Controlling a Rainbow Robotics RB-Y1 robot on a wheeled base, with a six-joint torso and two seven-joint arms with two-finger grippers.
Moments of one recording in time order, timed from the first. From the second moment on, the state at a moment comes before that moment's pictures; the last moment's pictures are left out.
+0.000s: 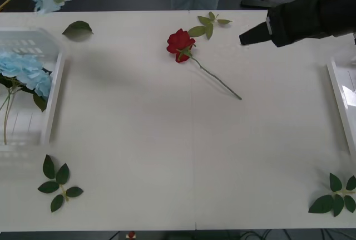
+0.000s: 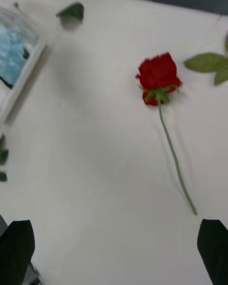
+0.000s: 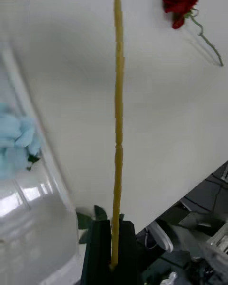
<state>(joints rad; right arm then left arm) -0.74 -0.82 0.10 -1.81 -1.34 1.49 1.50 -0.93 1.05 0.14 -0.83 1.30 1.91 -2.04</state>
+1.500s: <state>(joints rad) -0.94 -0.38 0.61 -1.08 -0.55 1.01 1.51 -0.32 0.97 0.22 -1.07 1.14 1.44 -1.93</state>
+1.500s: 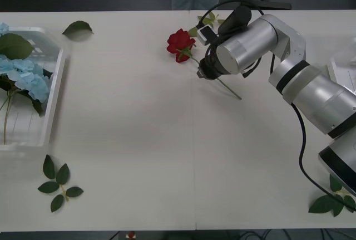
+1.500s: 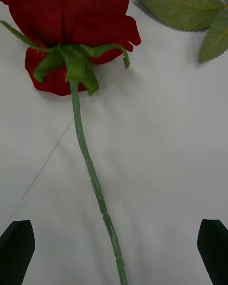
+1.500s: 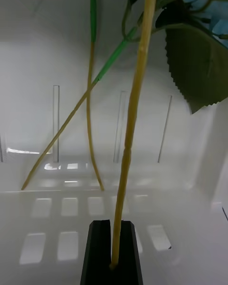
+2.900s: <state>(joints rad) -0.95 -0.34 0.82 -0.89 -0.60 0.65 1.51 -0.34 0.93 0.52 -1.07 1.31 1.84 -2.17</state>
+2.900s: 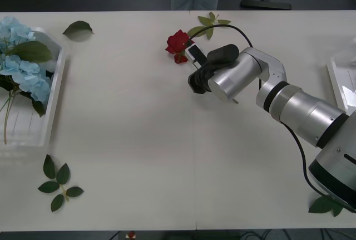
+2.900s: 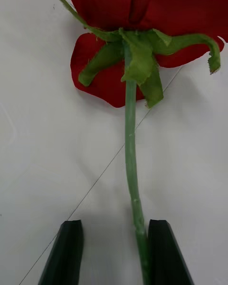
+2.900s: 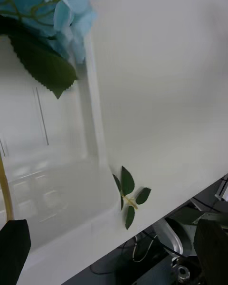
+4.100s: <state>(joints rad) -0.95 -0.56 0.34 -1.42 -0.83 1.33 1.51 -0.56 0.76 0.30 -1.53 1.57 1.81 -2.56</state>
